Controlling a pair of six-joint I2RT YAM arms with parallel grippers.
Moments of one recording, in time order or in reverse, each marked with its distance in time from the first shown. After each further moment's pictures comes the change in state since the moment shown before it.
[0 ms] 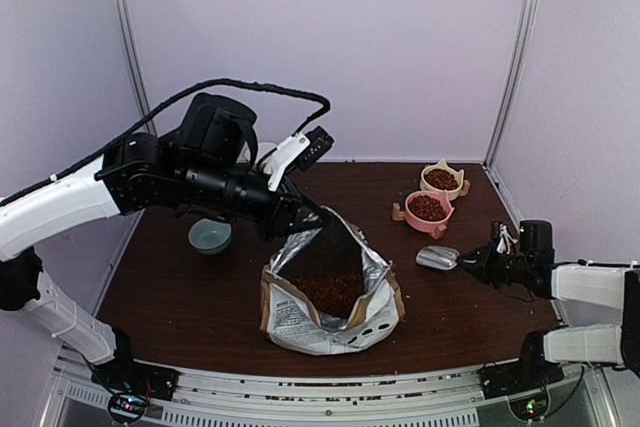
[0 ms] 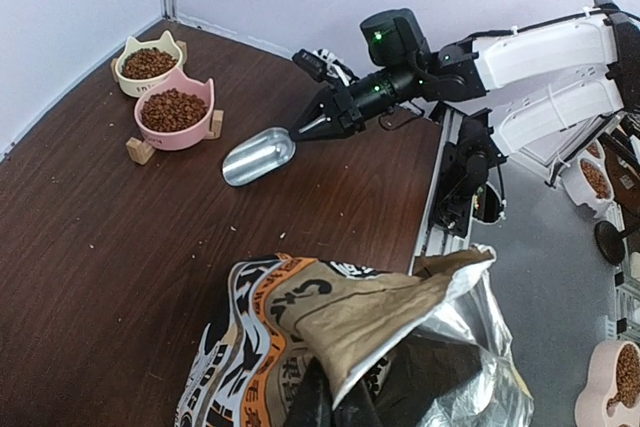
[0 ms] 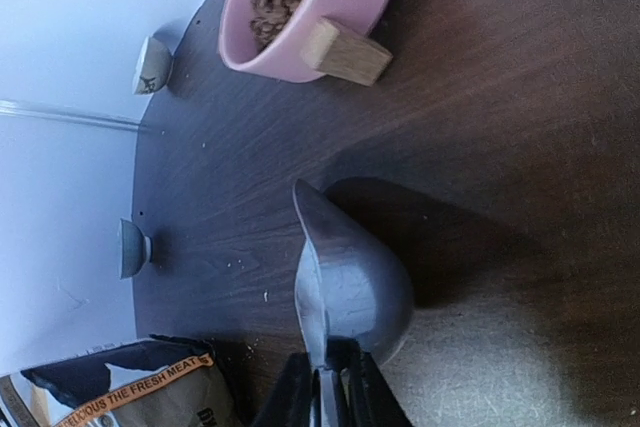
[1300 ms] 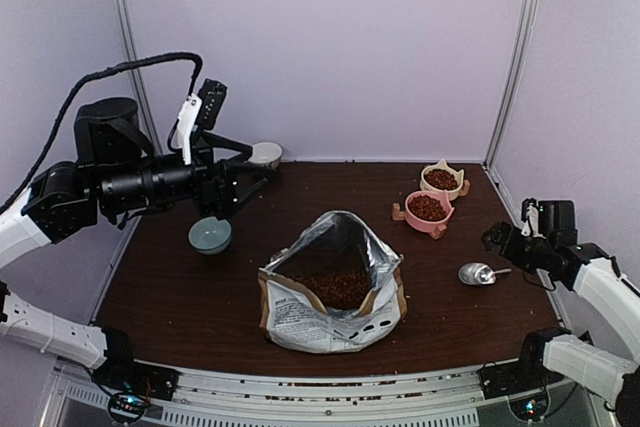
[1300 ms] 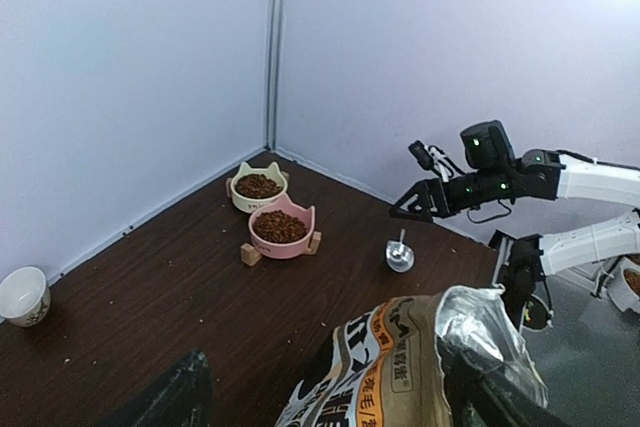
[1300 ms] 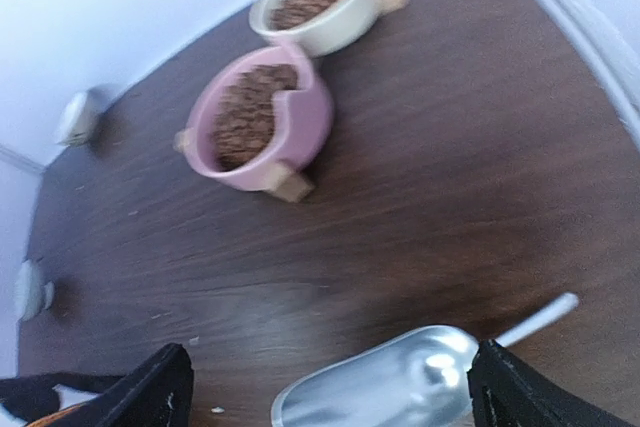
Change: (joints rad) left arm 0.051 -0.369 -0.266 0.266 -0.226 0.008; right arm 0.006 -0.305 0.217 -0.547 0.486 -0.241
